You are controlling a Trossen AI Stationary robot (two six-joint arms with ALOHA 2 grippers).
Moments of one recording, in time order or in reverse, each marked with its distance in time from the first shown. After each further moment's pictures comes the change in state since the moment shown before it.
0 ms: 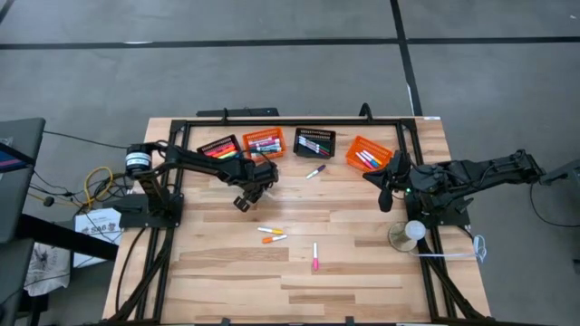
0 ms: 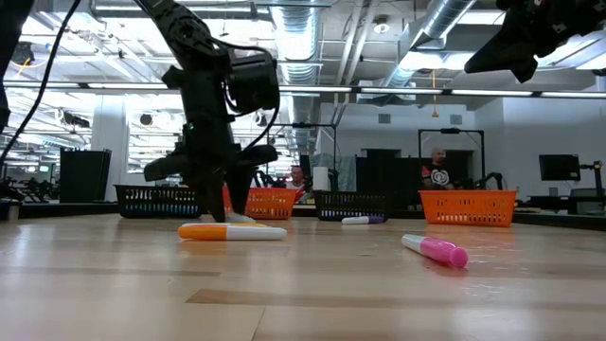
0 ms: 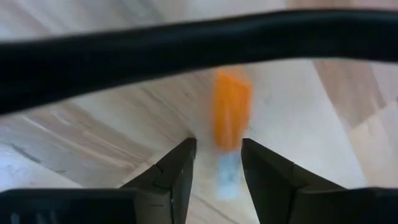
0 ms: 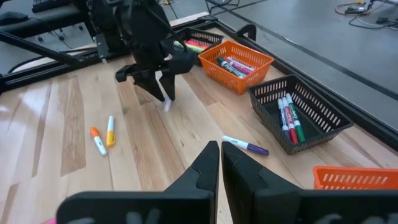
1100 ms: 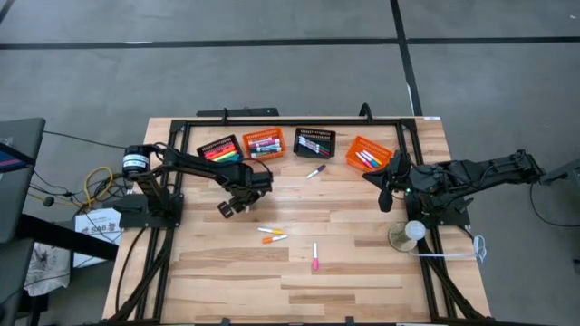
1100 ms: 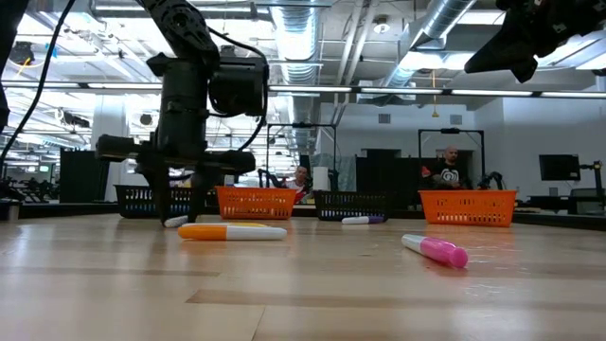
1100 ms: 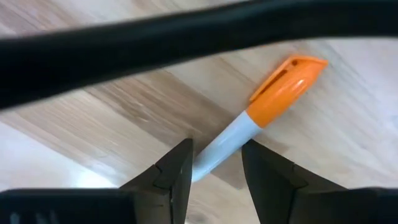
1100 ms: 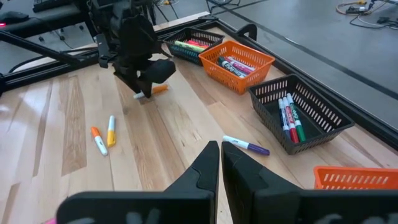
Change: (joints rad) left arm -0.060 -0.019 -0.004 -0.260 0.133 0.144; right arm 0.002 0.000 0.000 0.000 -0.002 0.000
